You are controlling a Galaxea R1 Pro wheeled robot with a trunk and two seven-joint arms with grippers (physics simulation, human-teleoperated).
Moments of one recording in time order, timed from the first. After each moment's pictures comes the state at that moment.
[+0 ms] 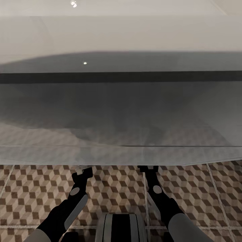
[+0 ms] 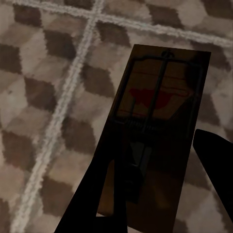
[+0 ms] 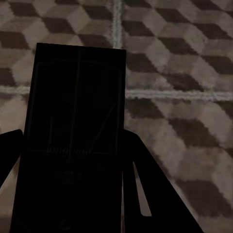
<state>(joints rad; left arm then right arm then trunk) -0.48 0.09 -0.47 -1.04 0.51 -0.06 0.56 -0.62 0.10 0.19 -0.62 0.02 -0.40 -0.24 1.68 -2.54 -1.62</state>
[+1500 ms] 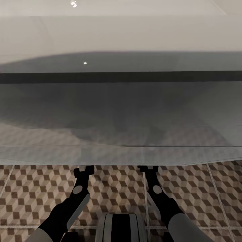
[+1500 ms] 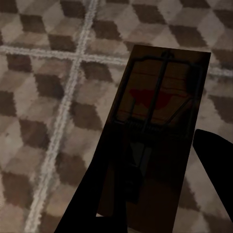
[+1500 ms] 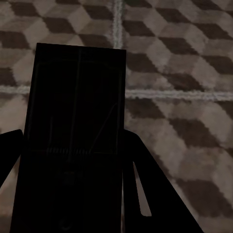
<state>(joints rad) -0.48 0.07 -0.47 -1.09 0.36 -0.02 0.57 -0.62 0.10 0.20 -0.62 0.02 -0.40 -0.24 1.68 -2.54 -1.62</state>
